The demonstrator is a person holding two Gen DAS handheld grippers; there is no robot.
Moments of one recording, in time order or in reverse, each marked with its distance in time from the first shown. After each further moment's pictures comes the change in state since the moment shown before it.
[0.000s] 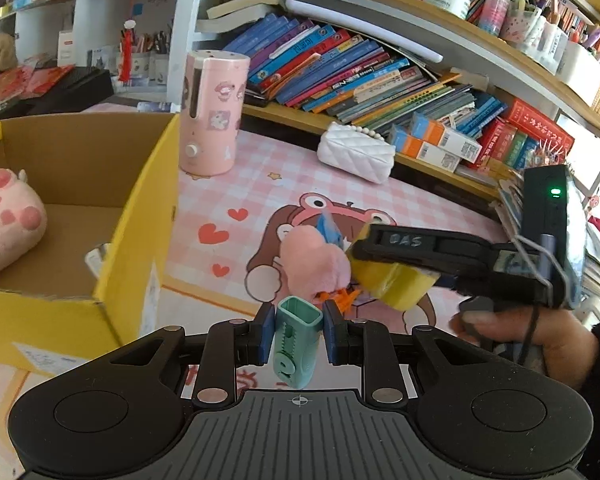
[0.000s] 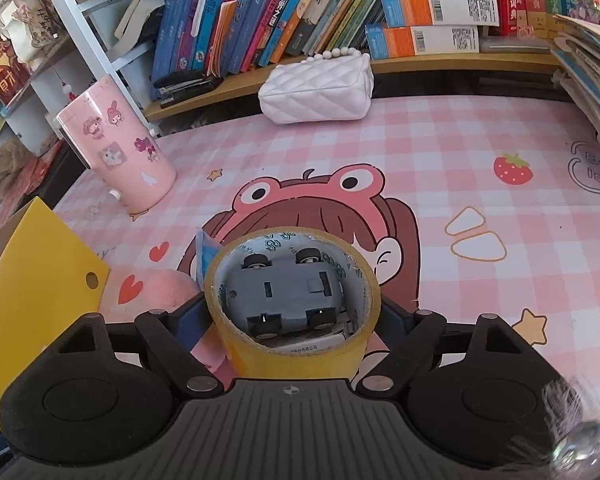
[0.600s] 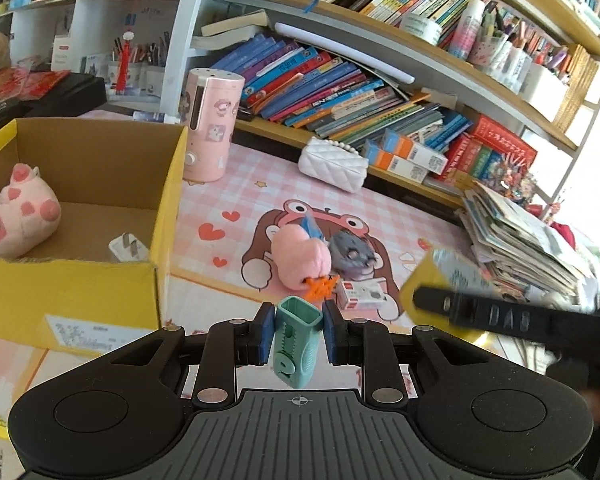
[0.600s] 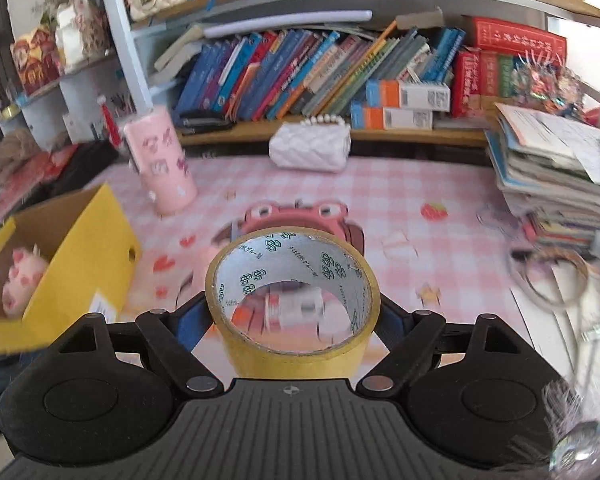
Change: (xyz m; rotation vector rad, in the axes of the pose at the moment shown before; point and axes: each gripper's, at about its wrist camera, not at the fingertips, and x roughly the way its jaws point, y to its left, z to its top) left arm -0.053 0.019 -0.019 -0.005 -0.044 -0.107; right arm -0.138 0.041 -0.056 -0.130 -0.095 -0.124
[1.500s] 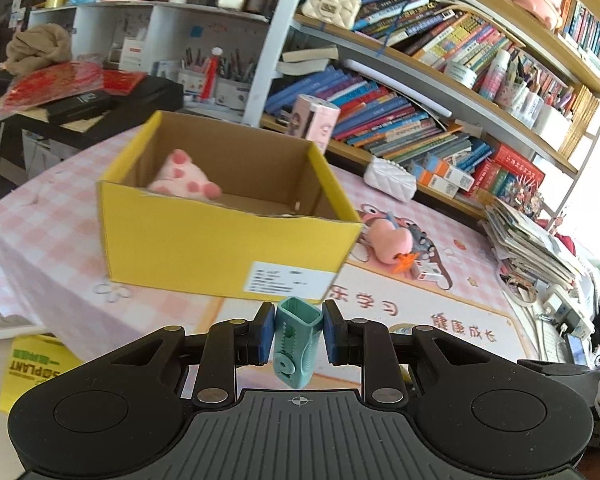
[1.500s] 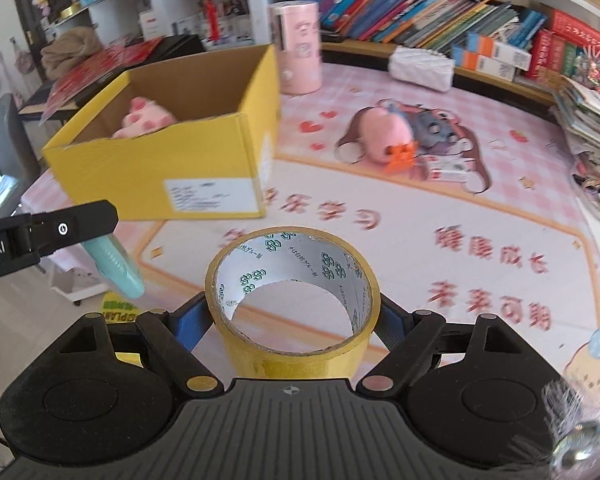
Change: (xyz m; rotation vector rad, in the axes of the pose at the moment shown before) left arm -0.128 0.127 -0.035 -0.045 -0.043 0.036; right arm -0.051 0.173 -0.110 -0.140 0.171 0.058
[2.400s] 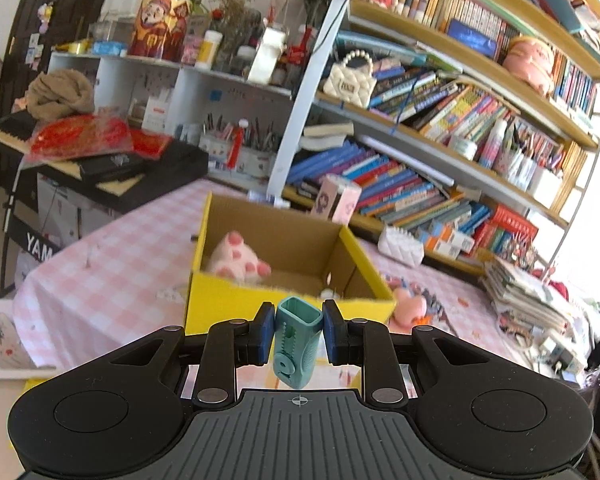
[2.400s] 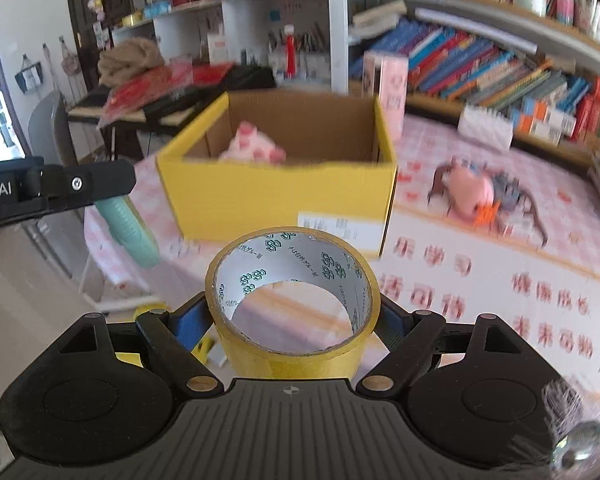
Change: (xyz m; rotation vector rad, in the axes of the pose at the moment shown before) left arm -0.064 0.056 0.035 0.001 -0.182 -0.011; right arm -0.032 0.096 0.010 -0.097 -0.168 0.041
